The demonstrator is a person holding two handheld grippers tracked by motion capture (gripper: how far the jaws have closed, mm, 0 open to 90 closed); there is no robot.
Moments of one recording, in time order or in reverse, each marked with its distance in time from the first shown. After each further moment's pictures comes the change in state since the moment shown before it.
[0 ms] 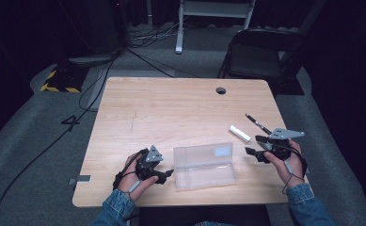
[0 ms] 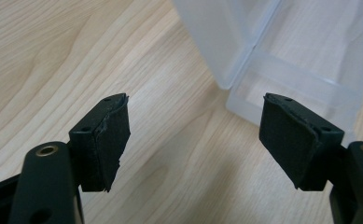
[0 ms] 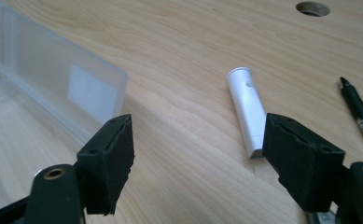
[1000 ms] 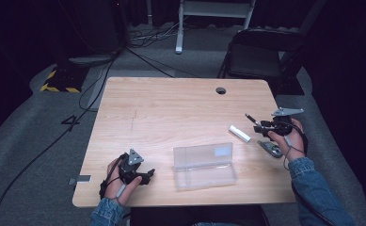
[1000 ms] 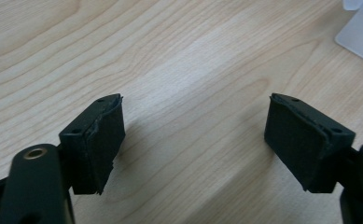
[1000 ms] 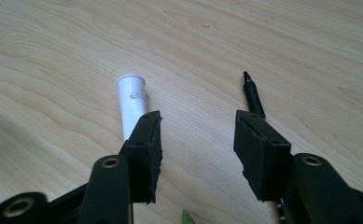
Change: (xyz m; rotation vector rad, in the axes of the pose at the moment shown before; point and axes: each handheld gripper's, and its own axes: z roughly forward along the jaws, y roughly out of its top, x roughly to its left) left arm 0.024 -0.045 -0.017 0.026 0.183 -0.151; right arm -0.075 0.027 0.025 0.124 -0.137 0.077
